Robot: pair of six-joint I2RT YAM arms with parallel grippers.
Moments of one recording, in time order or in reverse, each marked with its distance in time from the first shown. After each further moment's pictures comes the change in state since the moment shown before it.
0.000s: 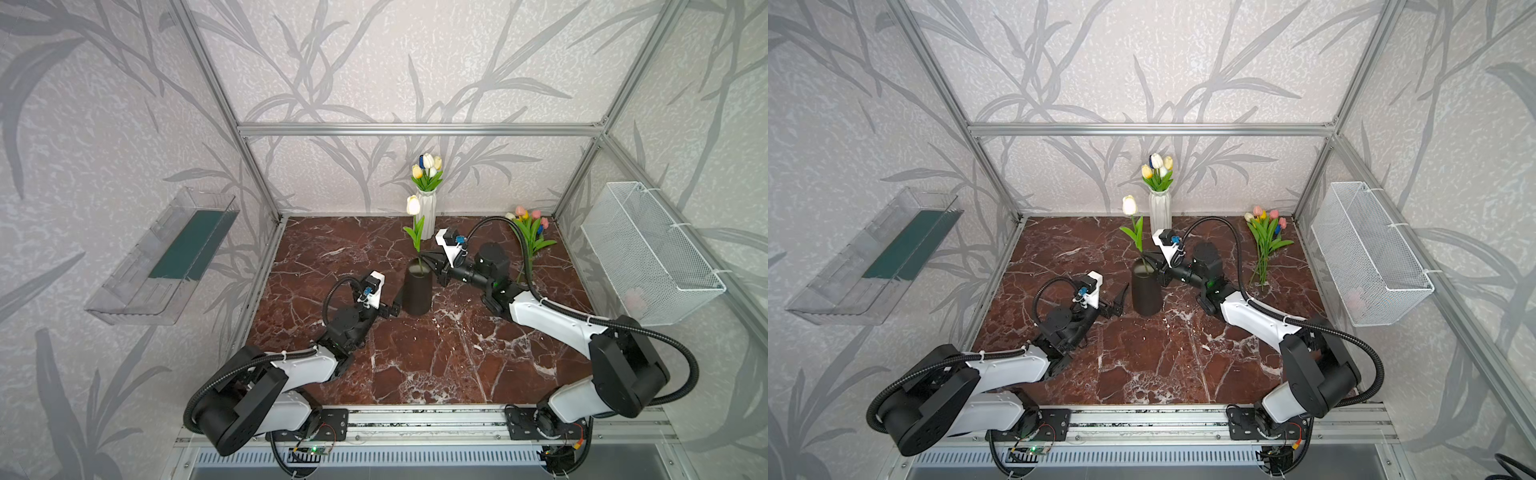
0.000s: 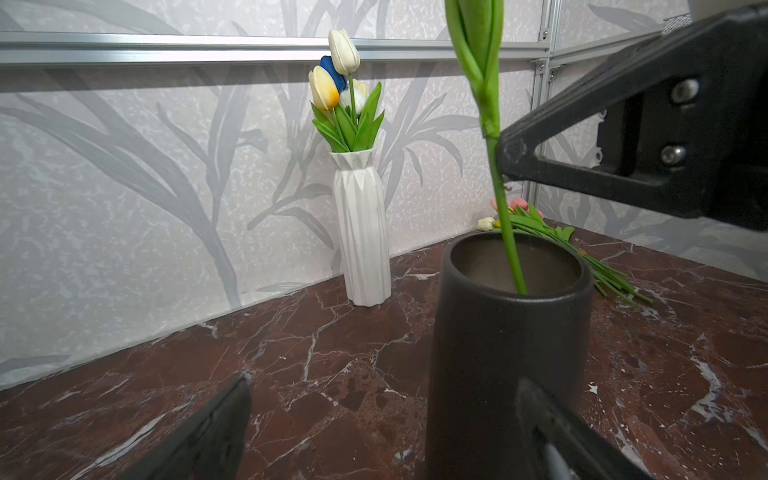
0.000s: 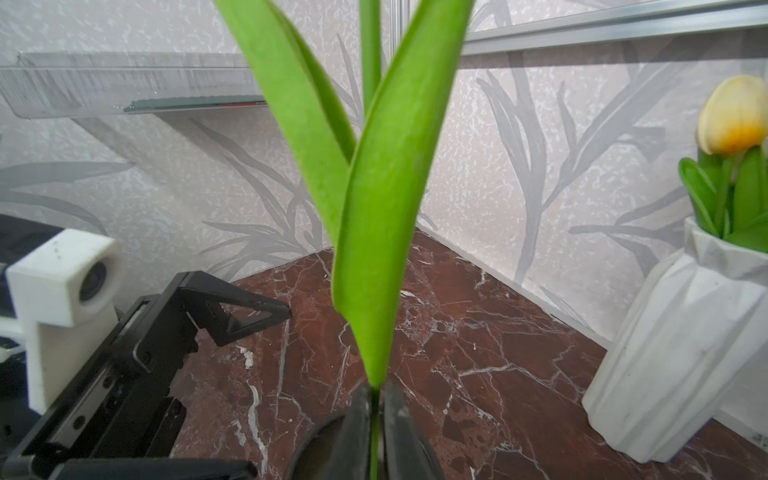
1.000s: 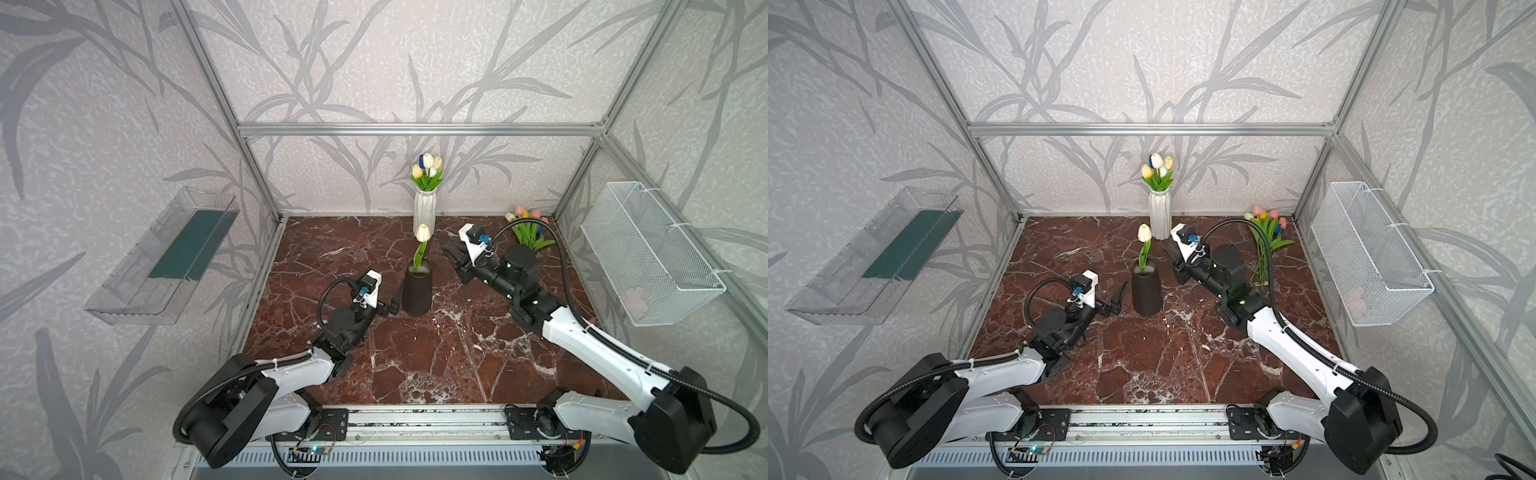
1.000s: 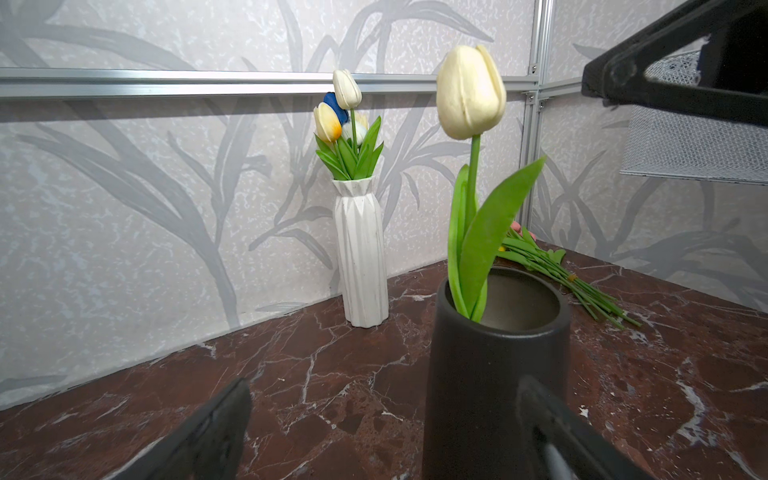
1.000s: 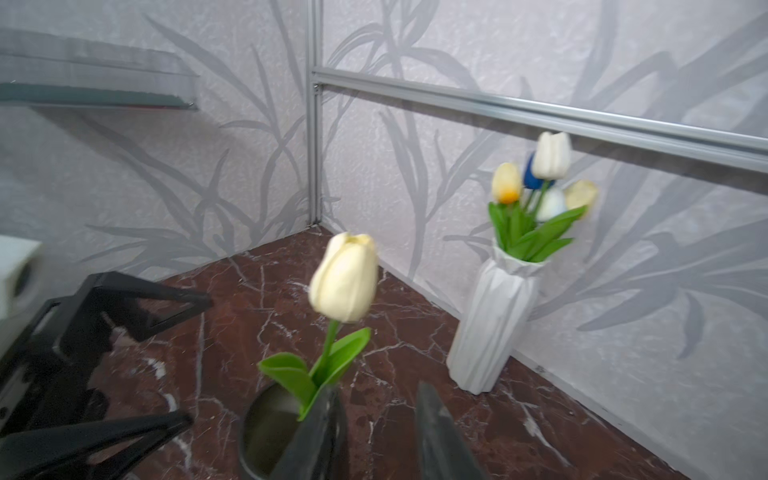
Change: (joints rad) left arm 0.000 -0.118 0.000 -0.053 0.045 -0.004; right arm -0.081 -0.300 0.006 -0.291 0.327 -0.068
